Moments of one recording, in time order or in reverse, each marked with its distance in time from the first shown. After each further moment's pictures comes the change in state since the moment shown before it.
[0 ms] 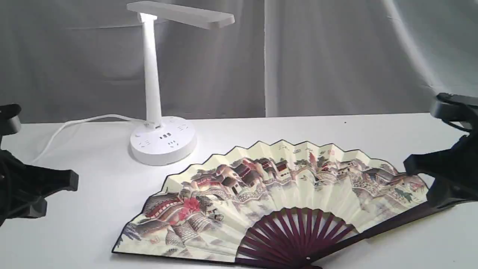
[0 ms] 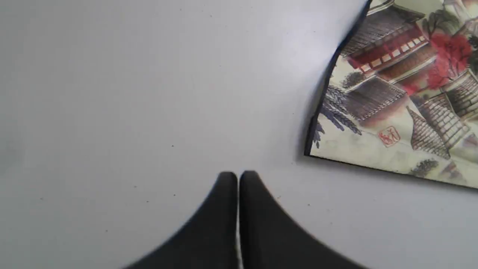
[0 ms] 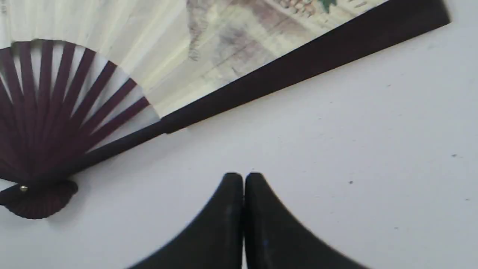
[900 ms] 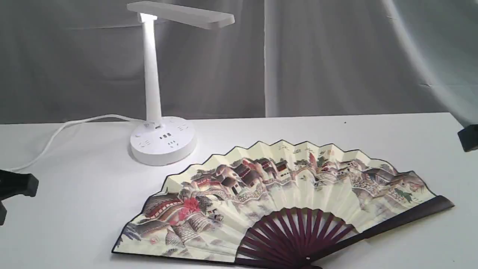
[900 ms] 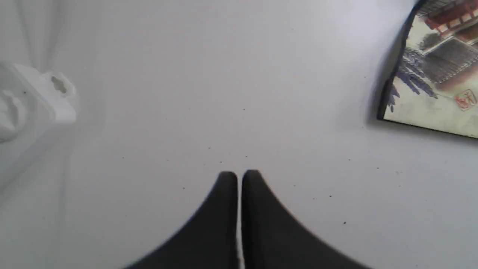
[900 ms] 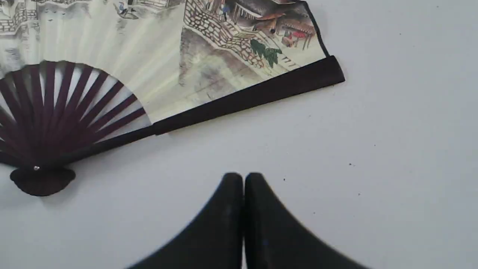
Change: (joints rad) left arm 0.152 -0.005 -0.044 -0.035 0.153 0.174; right arm 0.000 -0.311 0.000 -0.134 0.089 0.006
